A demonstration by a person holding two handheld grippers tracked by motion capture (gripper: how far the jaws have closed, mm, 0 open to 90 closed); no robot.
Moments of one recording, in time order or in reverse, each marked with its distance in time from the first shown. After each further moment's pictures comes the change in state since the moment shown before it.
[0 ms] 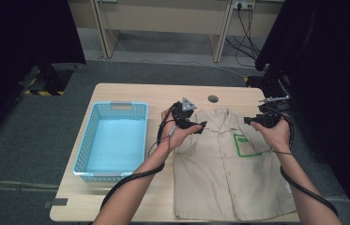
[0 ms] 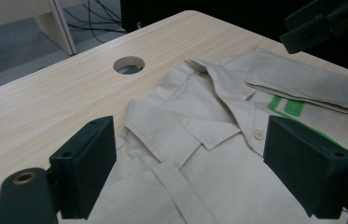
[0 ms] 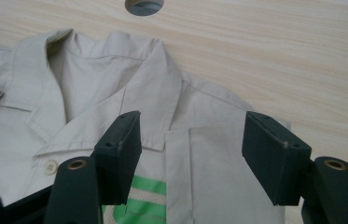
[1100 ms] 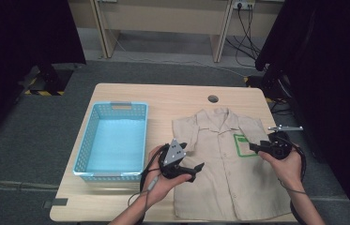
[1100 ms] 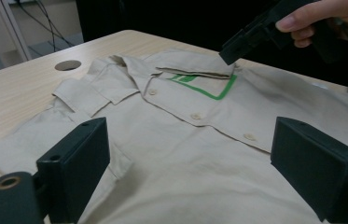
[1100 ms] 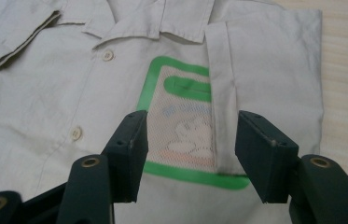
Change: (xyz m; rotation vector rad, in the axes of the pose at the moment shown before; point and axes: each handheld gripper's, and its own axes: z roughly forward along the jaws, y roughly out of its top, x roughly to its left) left arm -0.077 -0.076 -0.095 -0.151 -0.127 0.079; right arm 0.020 -0.087 -0.048 0.007 0.070 0.053
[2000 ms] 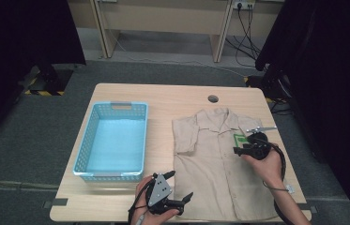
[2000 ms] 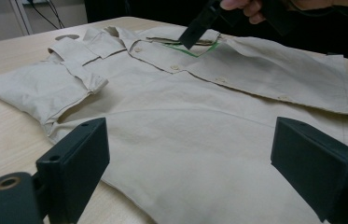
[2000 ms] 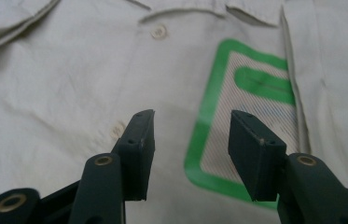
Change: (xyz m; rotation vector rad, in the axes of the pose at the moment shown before) left arm -0.046 -0.083 -0.050 -0.062 0.021 -0.020; right arm 0.042 -0.002 0.031 0.091 0.013 -0.069
